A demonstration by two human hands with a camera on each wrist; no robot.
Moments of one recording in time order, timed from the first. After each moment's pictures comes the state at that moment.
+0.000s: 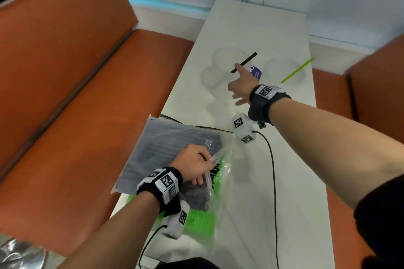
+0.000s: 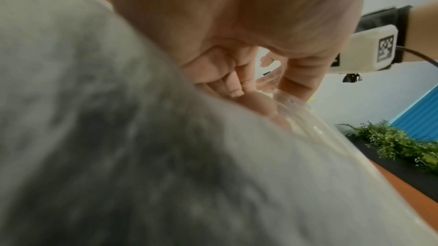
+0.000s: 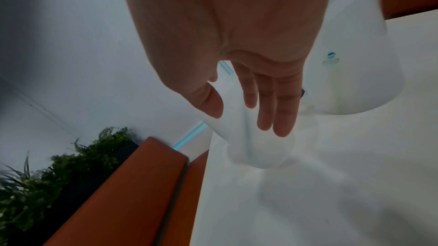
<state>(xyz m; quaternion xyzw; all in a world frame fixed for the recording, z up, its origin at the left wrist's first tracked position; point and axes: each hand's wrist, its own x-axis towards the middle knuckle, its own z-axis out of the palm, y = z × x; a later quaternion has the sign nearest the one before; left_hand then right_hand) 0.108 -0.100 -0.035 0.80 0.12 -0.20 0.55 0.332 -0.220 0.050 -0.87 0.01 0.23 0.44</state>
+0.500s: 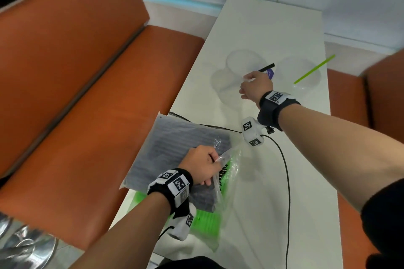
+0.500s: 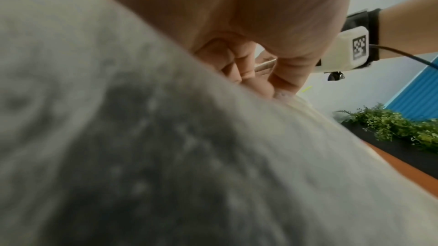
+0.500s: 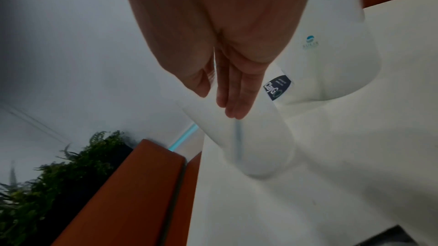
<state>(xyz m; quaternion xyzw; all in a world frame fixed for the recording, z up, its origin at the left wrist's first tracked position) 0.103 -0.104 -0.034 0.81 0.12 -0.18 0.54 0.333 -0.222 0.030 -0.85 0.04 0.13 0.52</state>
